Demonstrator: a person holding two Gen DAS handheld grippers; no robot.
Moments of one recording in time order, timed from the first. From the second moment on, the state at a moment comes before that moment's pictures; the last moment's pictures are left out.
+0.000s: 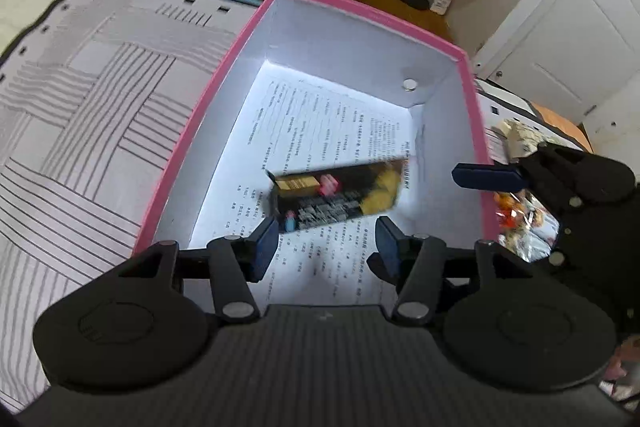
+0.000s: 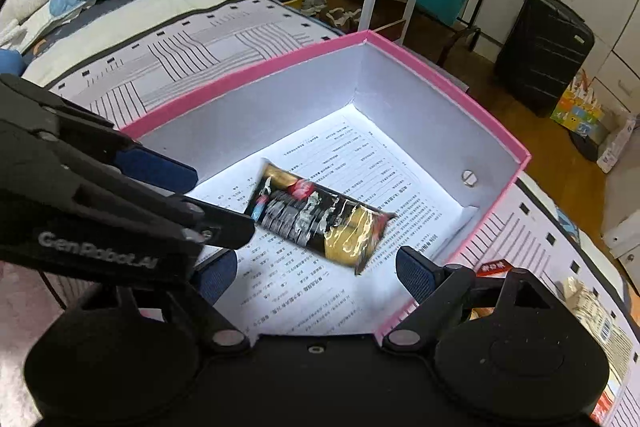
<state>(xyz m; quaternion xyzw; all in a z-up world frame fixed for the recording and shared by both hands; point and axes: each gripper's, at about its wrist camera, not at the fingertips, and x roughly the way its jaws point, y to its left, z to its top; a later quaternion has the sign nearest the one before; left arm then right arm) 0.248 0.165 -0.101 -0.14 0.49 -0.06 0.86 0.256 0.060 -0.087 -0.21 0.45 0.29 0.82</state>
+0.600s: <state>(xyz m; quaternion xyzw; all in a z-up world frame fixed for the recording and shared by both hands) 0.159 0.107 0.012 -0.05 0.42 -0.12 0.90 0.168 -0.045 0.019 -0.14 0.38 0.24 0.88</state>
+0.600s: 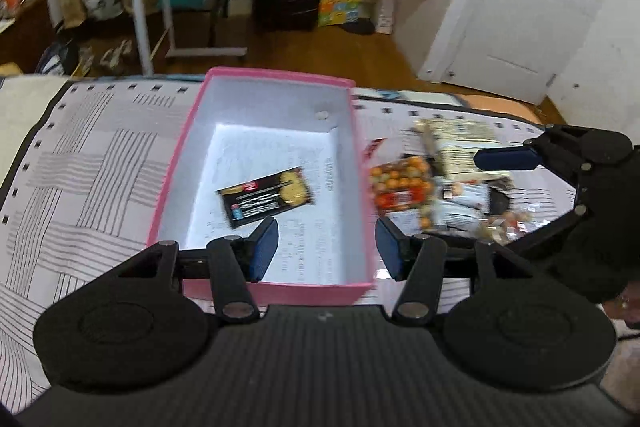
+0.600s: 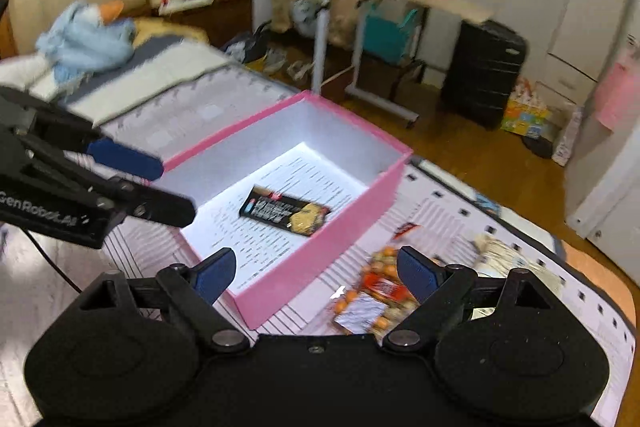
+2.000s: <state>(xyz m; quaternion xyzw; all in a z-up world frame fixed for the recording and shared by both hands) 0.219 -0.114 -0.151 -0.03 0.47 -0.30 0.83 0.199 -0.297 -0.177 0.39 0.57 -0.11 0.72</state>
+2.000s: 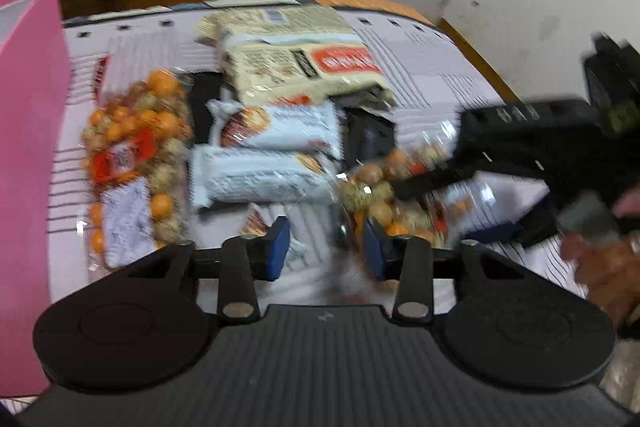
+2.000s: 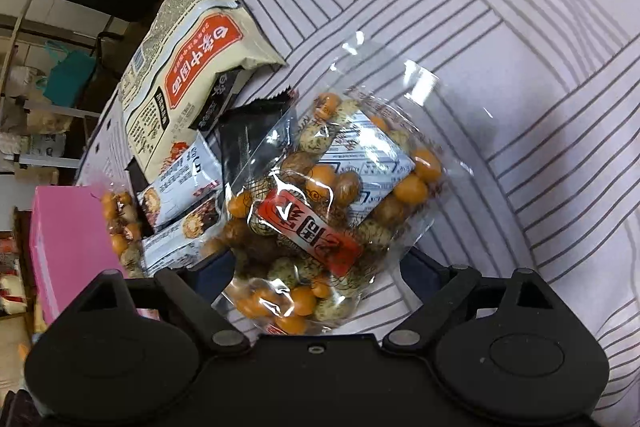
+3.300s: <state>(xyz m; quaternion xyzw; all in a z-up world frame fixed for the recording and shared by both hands) 0.219 -0.163 -0.184 -0.06 0.53 -0.42 0.73 0.201 -0.278 -0.172 0.21 0.58 -0.11 0.78</state>
